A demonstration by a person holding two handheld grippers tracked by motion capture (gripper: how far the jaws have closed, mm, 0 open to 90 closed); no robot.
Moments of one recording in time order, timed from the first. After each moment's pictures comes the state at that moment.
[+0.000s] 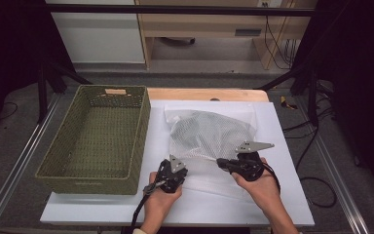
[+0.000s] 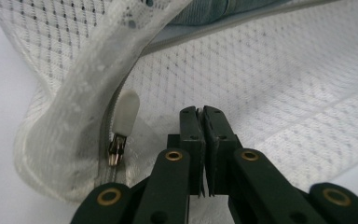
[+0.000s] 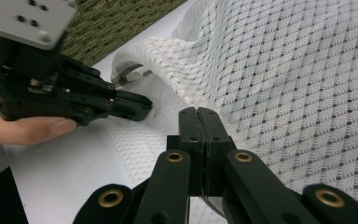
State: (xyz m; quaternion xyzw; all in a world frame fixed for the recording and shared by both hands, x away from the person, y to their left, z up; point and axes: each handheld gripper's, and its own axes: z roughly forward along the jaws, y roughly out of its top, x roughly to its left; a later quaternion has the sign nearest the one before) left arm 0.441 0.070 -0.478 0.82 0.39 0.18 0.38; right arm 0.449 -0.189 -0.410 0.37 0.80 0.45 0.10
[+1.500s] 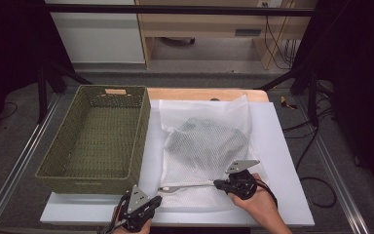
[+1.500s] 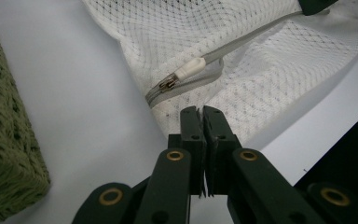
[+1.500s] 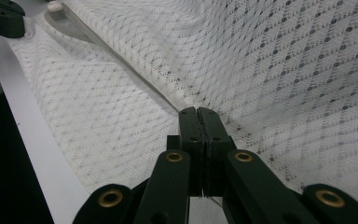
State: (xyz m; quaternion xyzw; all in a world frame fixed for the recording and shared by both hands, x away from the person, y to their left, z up) left arm 0.342 0.152 -0.466 0.80 0.40 0.16 0.41; right arm 0.422 -0.176 -0.451 0.34 0.86 0.37 0.07
